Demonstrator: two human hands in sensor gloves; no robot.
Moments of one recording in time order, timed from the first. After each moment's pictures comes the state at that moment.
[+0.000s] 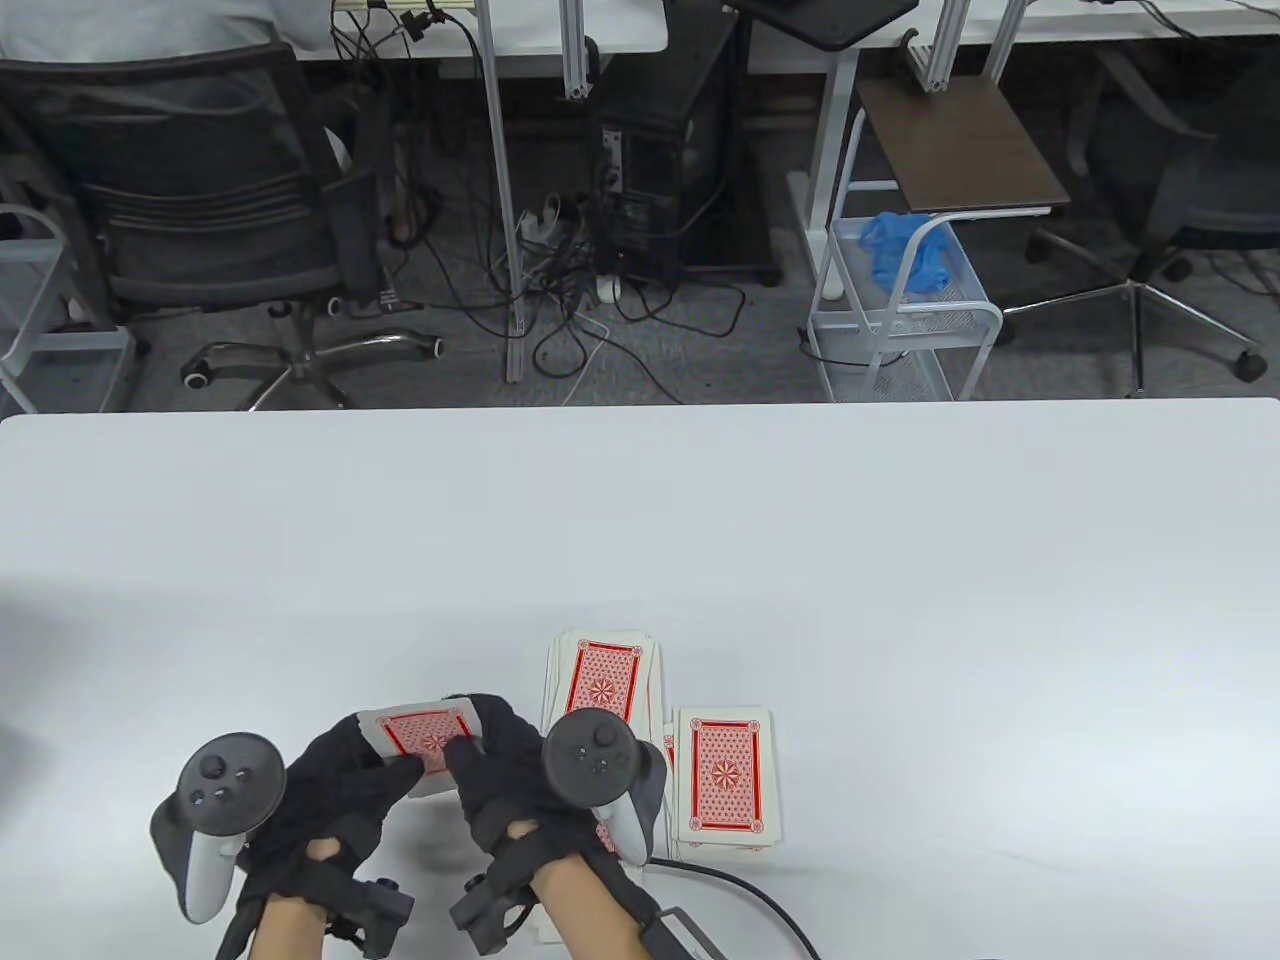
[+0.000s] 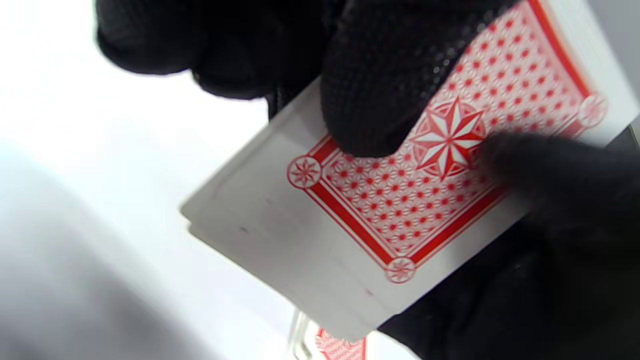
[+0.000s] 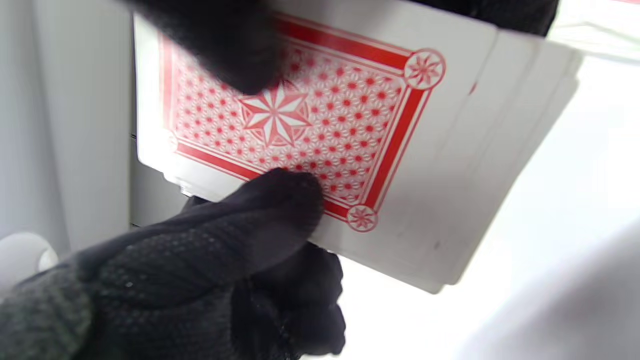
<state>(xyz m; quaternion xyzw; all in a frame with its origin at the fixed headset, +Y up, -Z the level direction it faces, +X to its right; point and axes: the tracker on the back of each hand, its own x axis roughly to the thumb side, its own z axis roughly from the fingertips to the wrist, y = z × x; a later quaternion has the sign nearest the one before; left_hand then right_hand) -0.294 -0.703 -0.220 -0.02 0.04 0.43 0.90 -0.072 -0.722 -0.242 0.14 0.03 0.81 0.57</state>
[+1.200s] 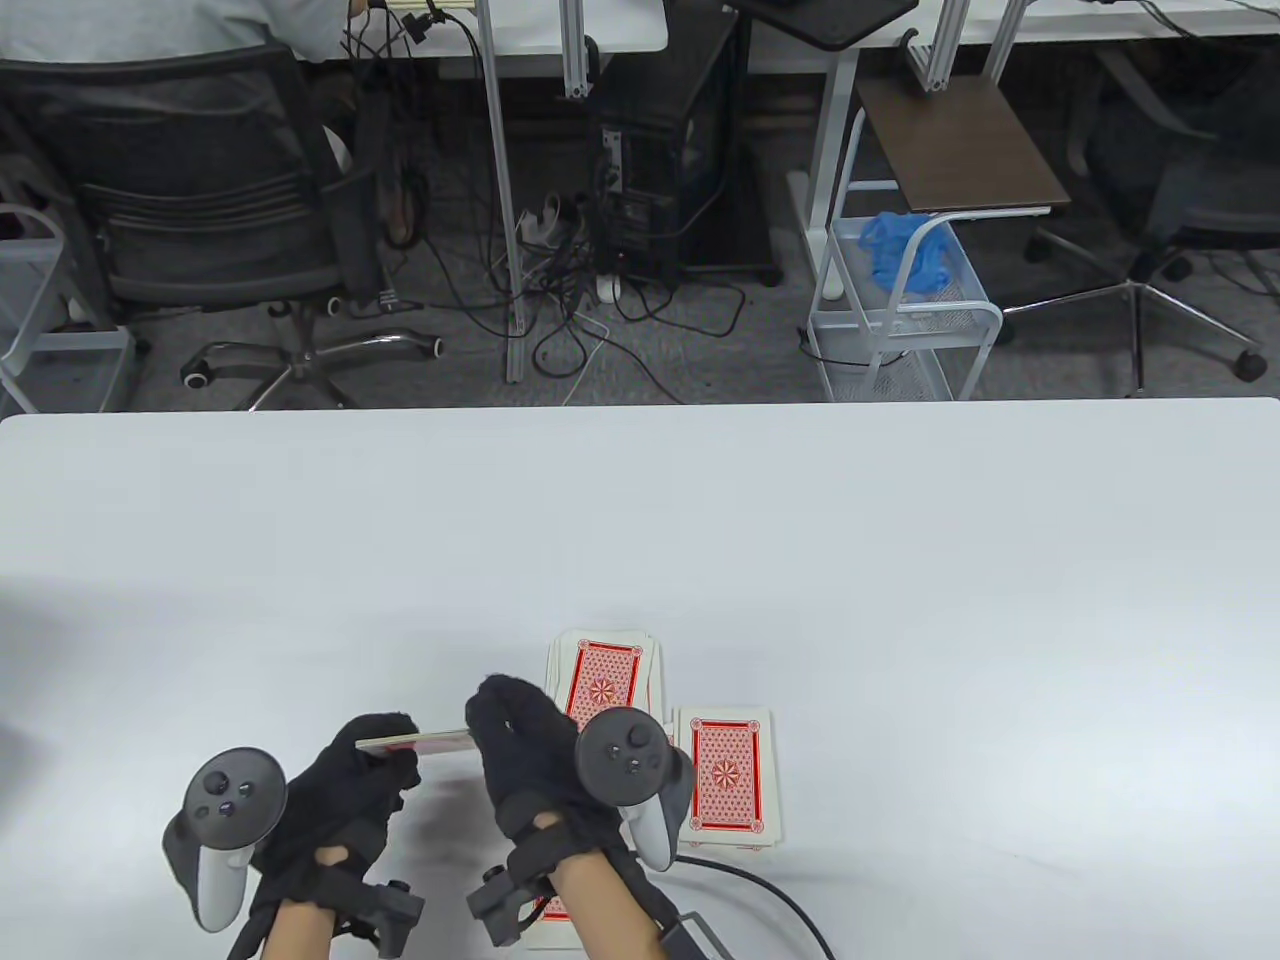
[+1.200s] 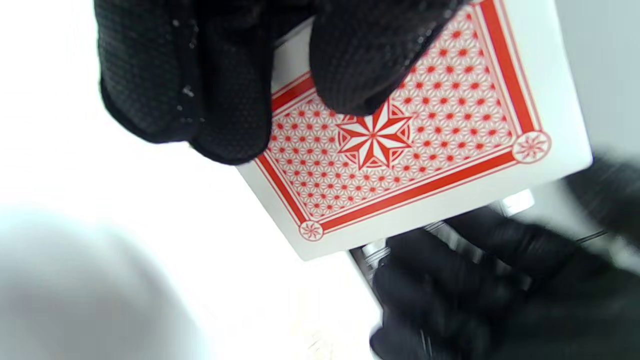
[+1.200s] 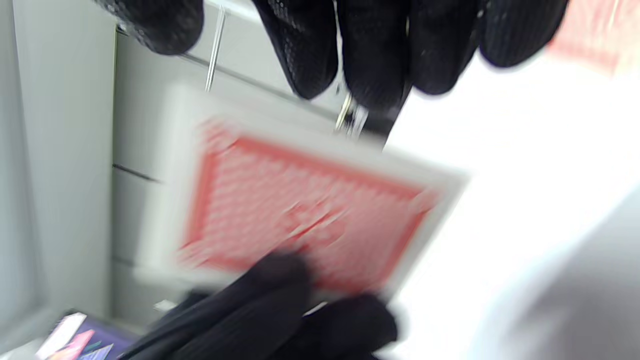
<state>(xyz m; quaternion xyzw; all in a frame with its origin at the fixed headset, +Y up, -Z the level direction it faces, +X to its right) -0.298 -0.717 -0.218 0.05 0.01 0.51 0.86 -0.038 -0.704 -0.245 0.05 0.01 0.85 0.53</state>
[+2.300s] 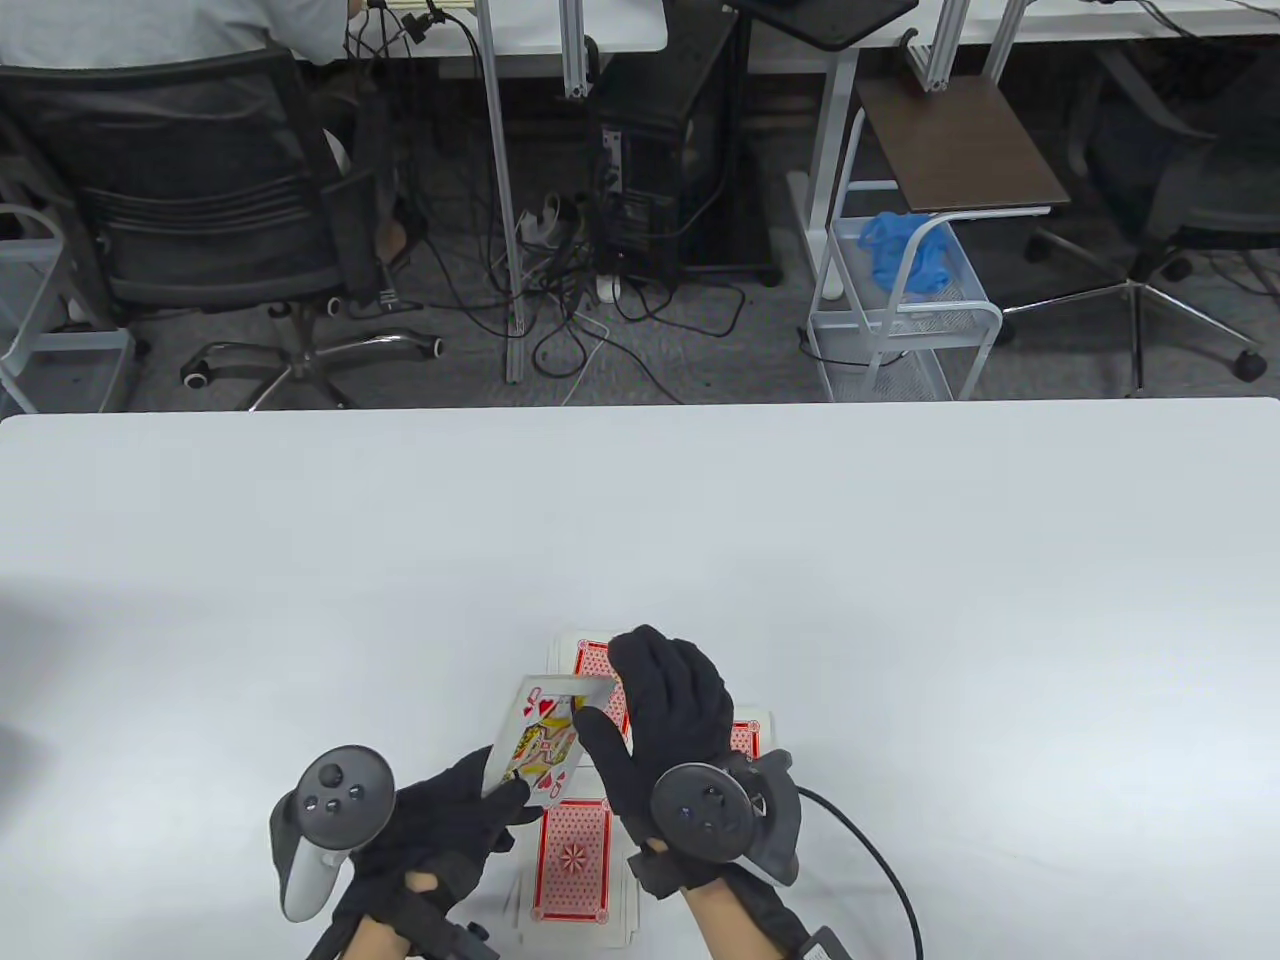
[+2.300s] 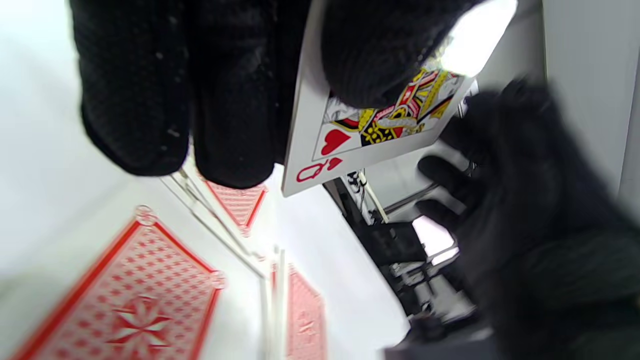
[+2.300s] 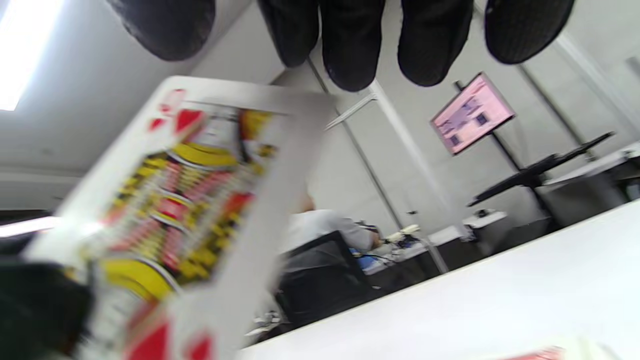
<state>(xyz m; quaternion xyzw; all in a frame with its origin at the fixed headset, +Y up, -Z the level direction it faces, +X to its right) -0.212 -0.713 -0.214 -0.10 -0.11 0.46 0.88 0.029 -0.669 -0.227 0.21 -0.21 0.90 0.31</state>
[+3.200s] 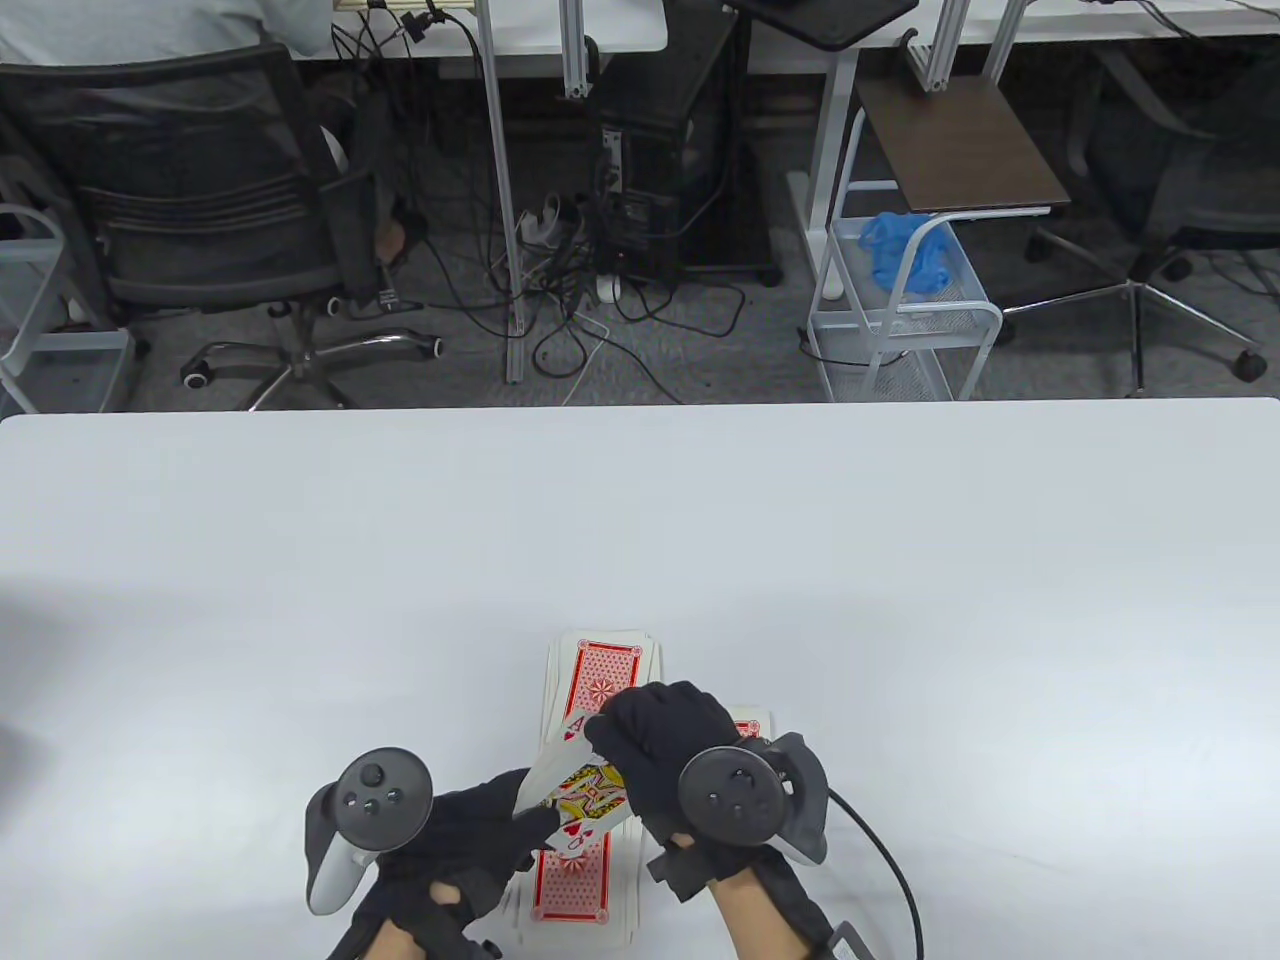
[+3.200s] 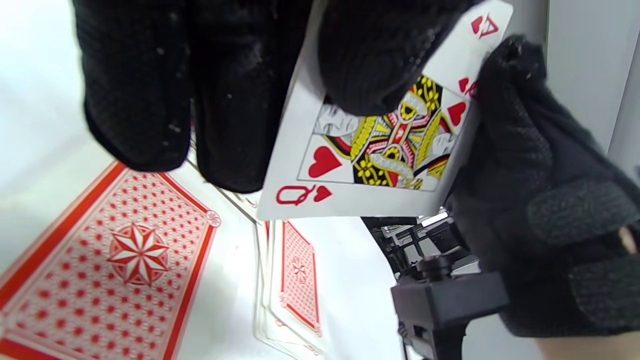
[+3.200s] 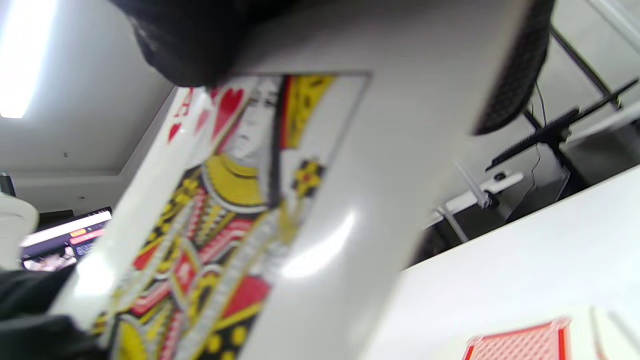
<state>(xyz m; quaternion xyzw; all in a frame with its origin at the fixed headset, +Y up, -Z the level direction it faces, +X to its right) -0.202 -0.724 -0.214 -0.15 -0.14 0.49 0.85 0.043 -0.667 -0.237 0.23 -0.14 0.90 0.35</state>
